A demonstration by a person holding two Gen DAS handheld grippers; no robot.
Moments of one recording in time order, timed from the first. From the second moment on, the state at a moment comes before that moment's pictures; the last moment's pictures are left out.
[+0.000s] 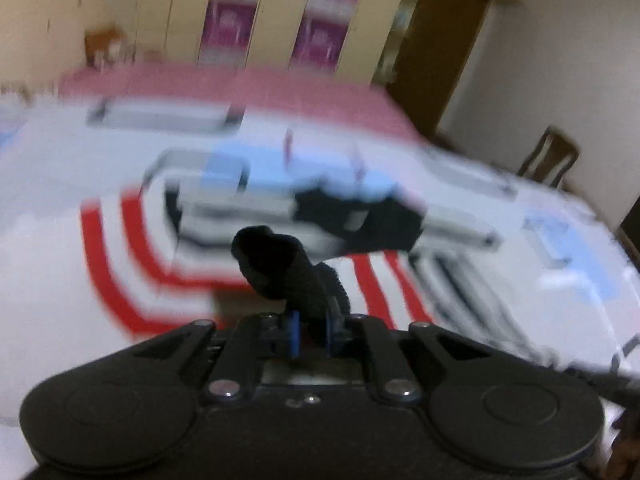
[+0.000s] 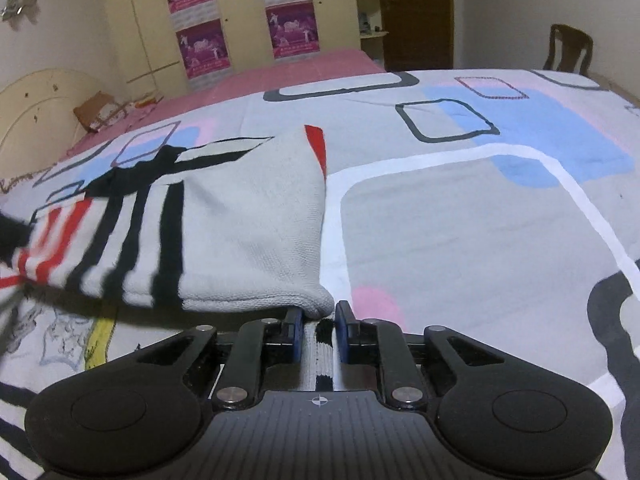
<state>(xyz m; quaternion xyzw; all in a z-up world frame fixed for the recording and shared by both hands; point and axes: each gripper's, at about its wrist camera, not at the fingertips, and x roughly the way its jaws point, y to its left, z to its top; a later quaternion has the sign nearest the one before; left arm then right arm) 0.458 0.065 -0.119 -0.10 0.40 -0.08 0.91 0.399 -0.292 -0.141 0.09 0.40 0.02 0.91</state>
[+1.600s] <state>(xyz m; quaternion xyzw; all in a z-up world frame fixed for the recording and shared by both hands) 0.524 -0.046 -0.144 0.00 0.39 -0.12 0.91 0.539 -0.268 -0.140 0.01 0.38 0.13 0.92</state>
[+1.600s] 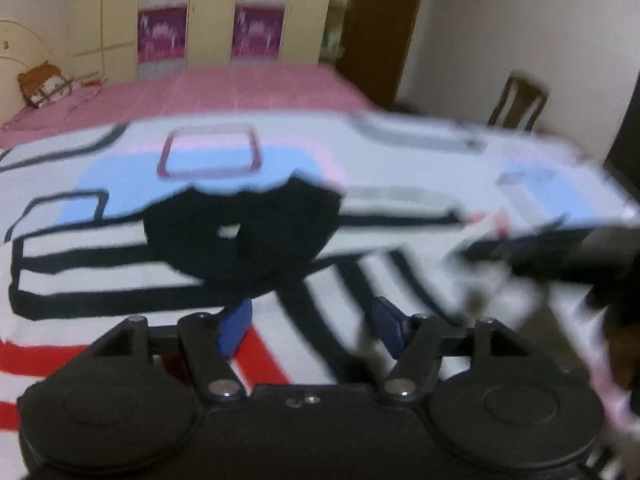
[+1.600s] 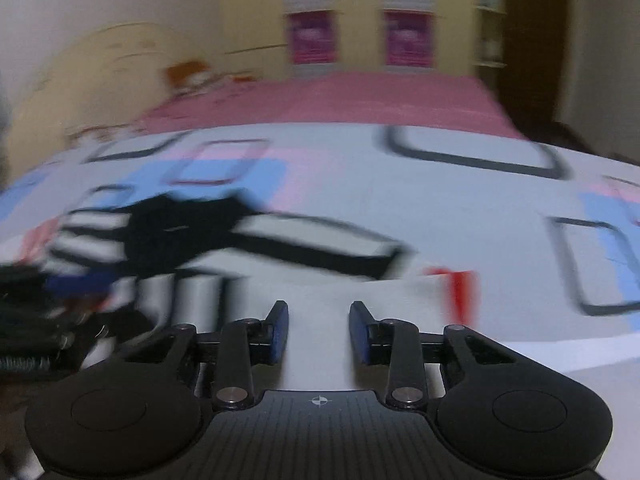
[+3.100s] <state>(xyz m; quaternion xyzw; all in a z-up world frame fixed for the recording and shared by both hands) 0.451 0.046 -0.124 0.02 0.38 -0.02 0.92 0.447 -0.211 -0.124 0.02 0.40 0.07 0.91</state>
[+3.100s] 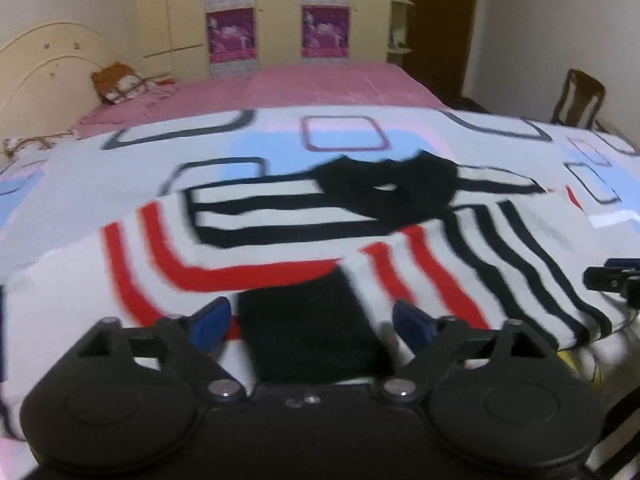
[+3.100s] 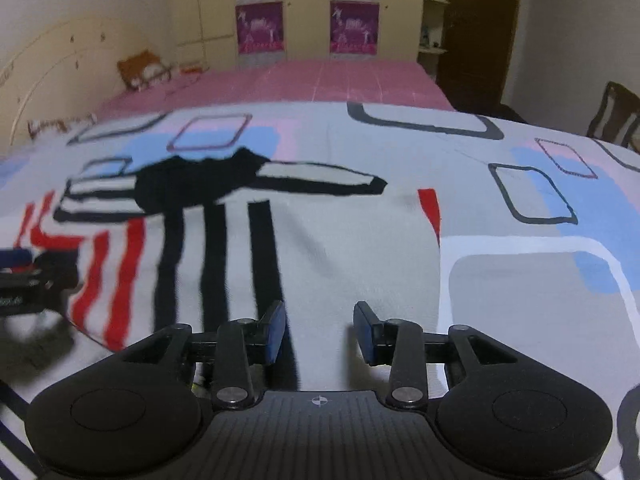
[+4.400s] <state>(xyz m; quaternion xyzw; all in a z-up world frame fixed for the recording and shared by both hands) 0.363 0.329 -0.079 -0.30 0.25 0.15 0.91 0.432 -0.154 -0.108 0.04 0.39 0.06 0.92</state>
